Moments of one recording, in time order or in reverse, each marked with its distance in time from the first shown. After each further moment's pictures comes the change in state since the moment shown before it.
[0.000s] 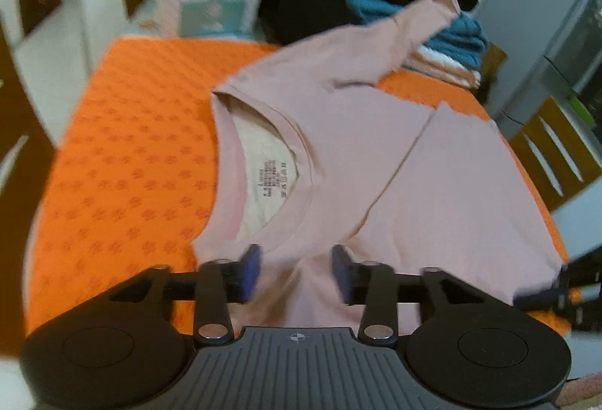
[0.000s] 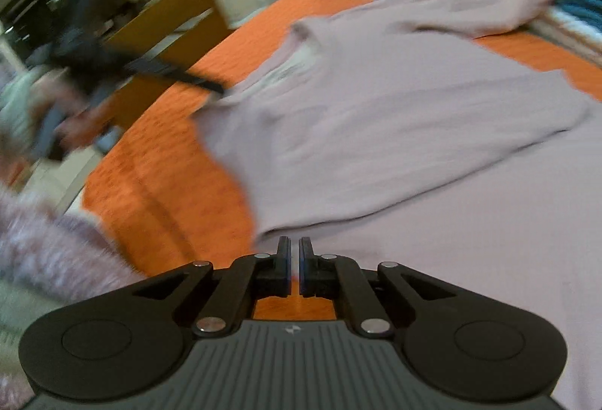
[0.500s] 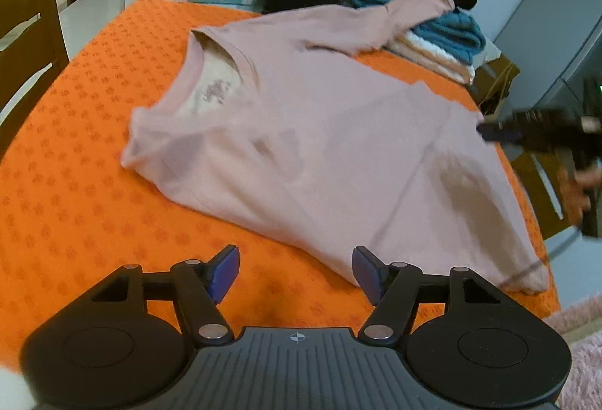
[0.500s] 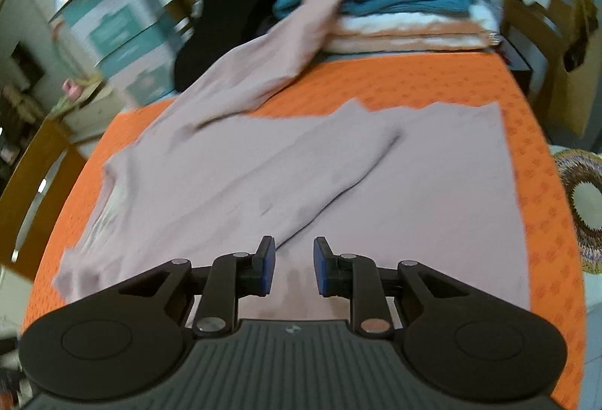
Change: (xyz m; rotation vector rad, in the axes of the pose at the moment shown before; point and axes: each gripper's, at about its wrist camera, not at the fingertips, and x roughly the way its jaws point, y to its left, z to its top) left arm -0.018 -0.103 -0.085 -0.146 0.000 0.056; right arm -0.035 -0.196 0.056 0.370 -0.177 -0.183
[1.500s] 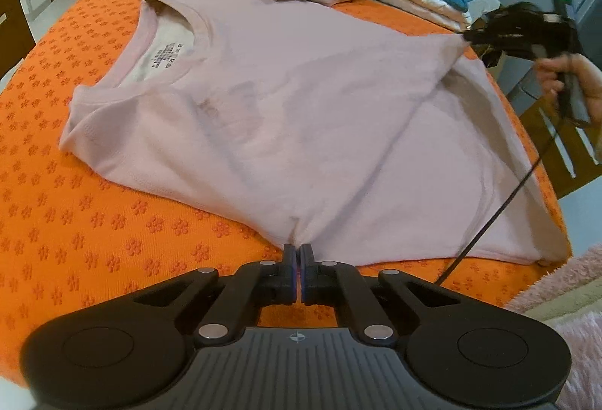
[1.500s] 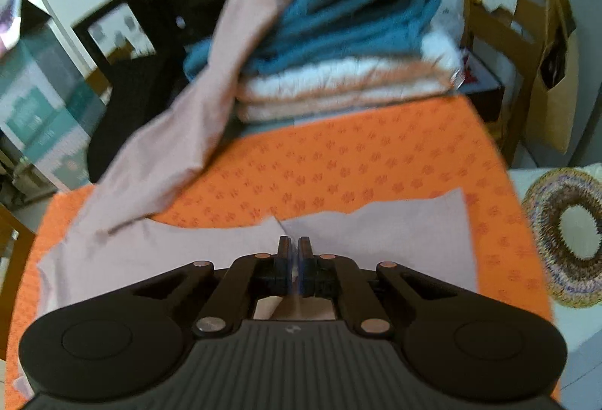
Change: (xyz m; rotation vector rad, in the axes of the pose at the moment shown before) left arm 0.039 -0.033 -0.008 0.074 0.111 0.018; right arm 0.045 -0.064 0.081 0.095 -0.120 -0.081
